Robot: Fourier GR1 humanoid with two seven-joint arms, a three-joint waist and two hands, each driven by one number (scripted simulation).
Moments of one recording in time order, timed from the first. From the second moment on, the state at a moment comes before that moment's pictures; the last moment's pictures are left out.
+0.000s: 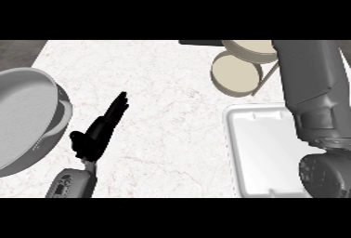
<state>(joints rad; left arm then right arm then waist) -0.16 0.10 -0.09 -1.34 0.00 -0.12 -0.09 -1.33 -0.14 -0.72 -0.63 1.26 -0.48 0.99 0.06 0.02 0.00</state>
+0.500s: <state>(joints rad) -0.15 0.10 -0.08 -1.36 0.00 -0.11 -0.08 -1.37 -0.13 -0.82 -0.58 1.15 -0.72 0.93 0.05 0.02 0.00</state>
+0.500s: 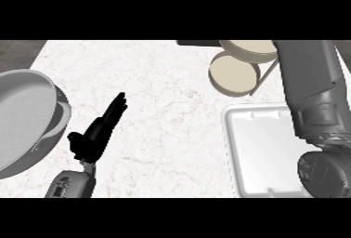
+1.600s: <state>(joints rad) -0.05 0.13 -0.01 -1.35 0.02 -0.09 -0.10 -1.10 -0.02 -0.70 -1.17 1.64 -0.89 1.09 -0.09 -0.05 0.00</state>
